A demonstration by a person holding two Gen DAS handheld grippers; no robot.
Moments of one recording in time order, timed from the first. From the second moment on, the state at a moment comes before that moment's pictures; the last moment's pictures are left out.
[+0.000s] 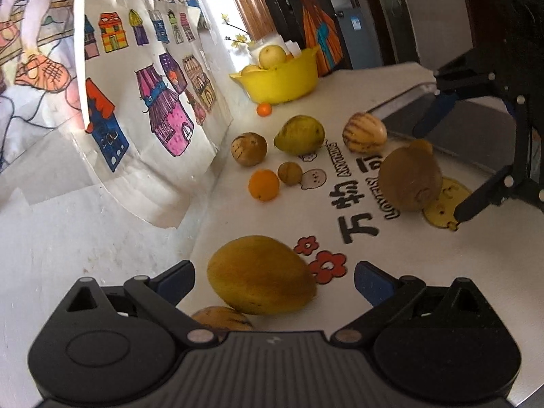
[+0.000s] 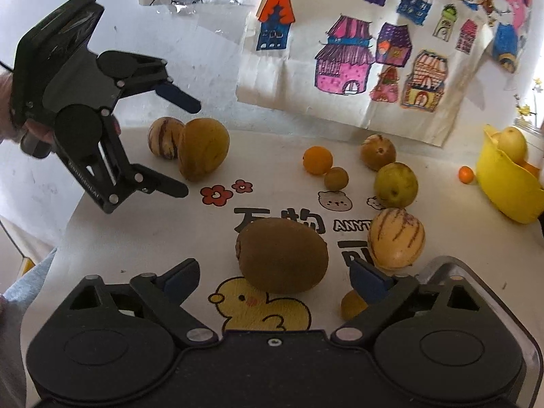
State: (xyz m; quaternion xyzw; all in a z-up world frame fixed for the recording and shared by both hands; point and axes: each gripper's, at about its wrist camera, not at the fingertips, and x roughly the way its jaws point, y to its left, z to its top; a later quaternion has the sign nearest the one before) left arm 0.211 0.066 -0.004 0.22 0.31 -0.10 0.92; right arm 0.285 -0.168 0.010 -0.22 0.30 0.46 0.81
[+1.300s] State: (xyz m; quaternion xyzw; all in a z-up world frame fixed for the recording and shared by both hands) left arm 0.261 0.076 -0.008 0.16 0.40 -0.10 0.90; right arm 0.319 -0.158 -0.007 -0.19 0.34 0.48 0.79
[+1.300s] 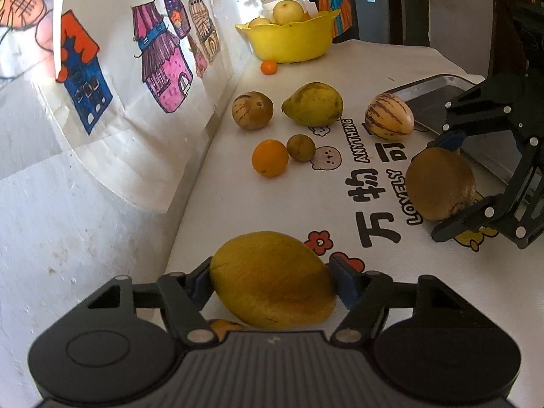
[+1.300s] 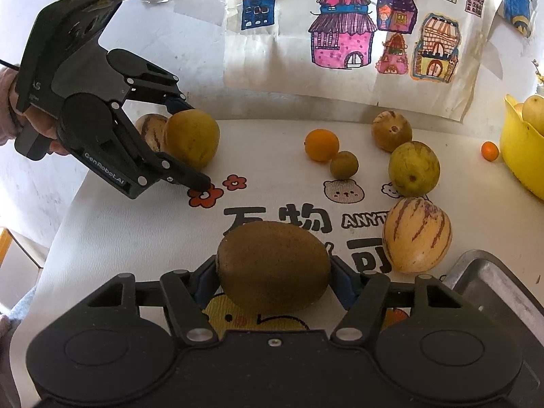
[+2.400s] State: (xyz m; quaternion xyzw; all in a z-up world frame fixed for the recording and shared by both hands) left arm 0.246 0.054 -0.010 0.11 0.36 -0.09 0.92; right arm 0.305 -0.171 -0.006 -0.17 0.34 0.44 0.81
